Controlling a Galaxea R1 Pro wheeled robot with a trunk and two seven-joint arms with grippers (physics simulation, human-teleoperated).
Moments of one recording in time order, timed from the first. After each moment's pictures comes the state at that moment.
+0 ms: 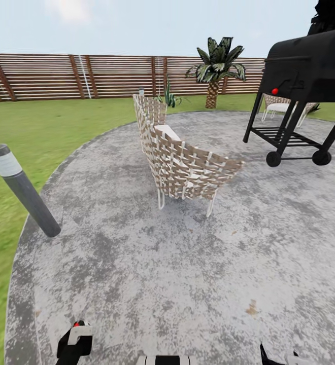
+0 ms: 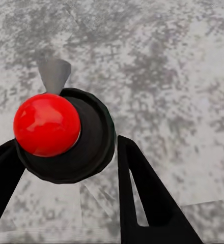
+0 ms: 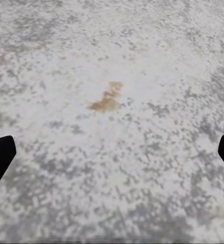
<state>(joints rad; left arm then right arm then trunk) -0.33 0.08 0.06 -0.34 -0.03 -0.41 0.06 -0.05 -0.08 -0.25 -0.68 0.01 -0.44 0.01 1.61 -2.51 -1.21</state>
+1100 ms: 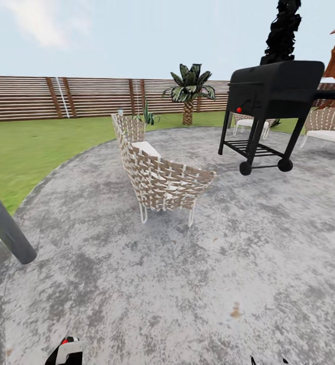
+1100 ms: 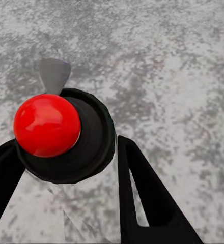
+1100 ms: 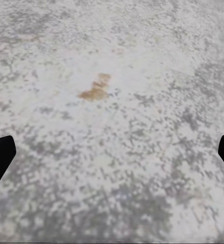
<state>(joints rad) -0.26 0.10 0.06 -0.33 0.03 -0.46 0.10 -0.05 -0.05 -0.25 -0.62 0.17 -0.46 0.00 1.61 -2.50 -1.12</state>
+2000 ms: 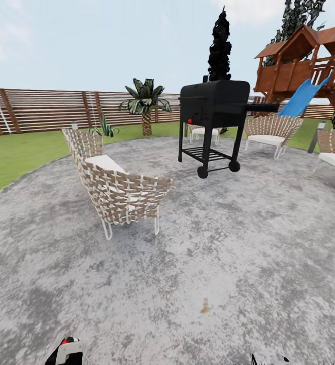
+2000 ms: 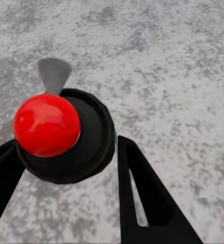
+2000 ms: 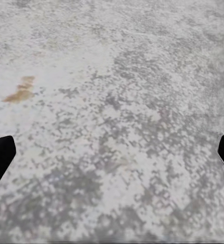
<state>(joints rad) -0.26 0.10 0.06 -0.33 0.03 -0.46 0.09 -0.05 -0.05 -0.25 -0.63 0.17 -0.46 -0.01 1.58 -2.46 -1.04</state>
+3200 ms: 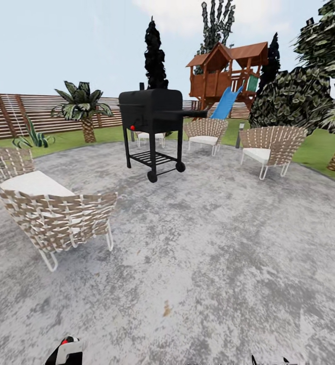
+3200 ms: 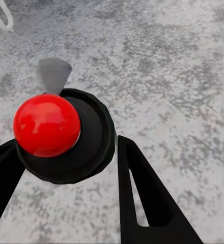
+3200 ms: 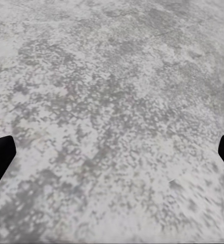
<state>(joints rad) -0.26 0.10 0.06 -0.33 0.03 -0.46 0.09 -0.05 -0.05 -0.25 -0.63 0.17 -0.46 0.00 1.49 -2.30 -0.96</state>
